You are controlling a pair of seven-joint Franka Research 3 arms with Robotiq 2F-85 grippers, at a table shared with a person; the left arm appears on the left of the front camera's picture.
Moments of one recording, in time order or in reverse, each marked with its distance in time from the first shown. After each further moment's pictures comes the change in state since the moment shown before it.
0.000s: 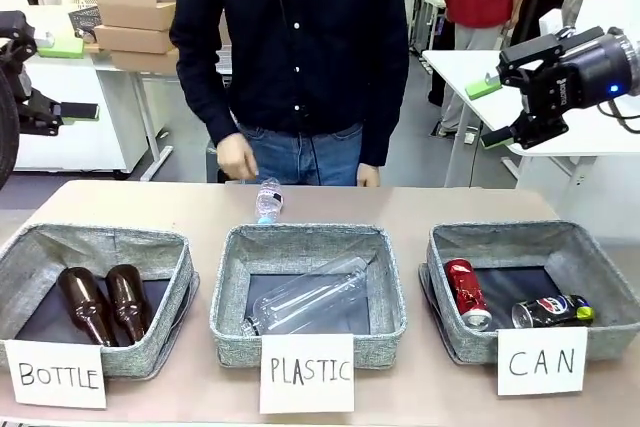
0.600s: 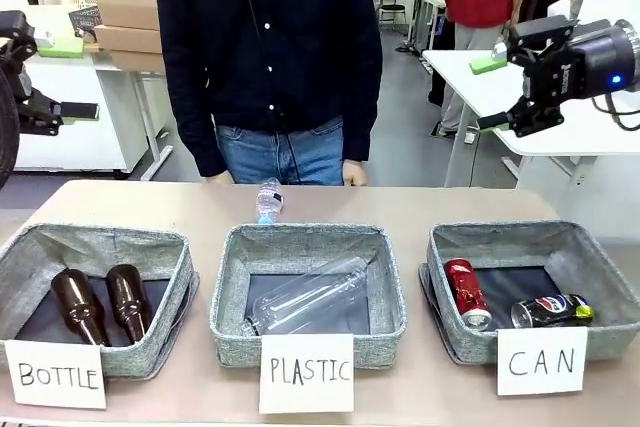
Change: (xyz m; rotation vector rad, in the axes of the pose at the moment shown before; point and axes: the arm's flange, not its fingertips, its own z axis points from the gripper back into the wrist) left arm 0.000 0.000 0.000 0.000 0.000 0.000; right arm 0.004 0.003 0.004 0.109 -0.026 -0.021
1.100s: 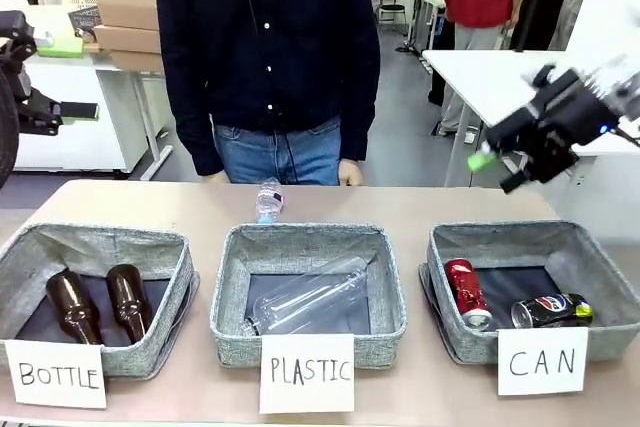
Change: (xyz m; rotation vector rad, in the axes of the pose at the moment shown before) left arm 0.000 0.000 0.000 0.000 0.000 0.000; right arm -0.010 -0.038 -0.017 -0.435 0.103 0.112
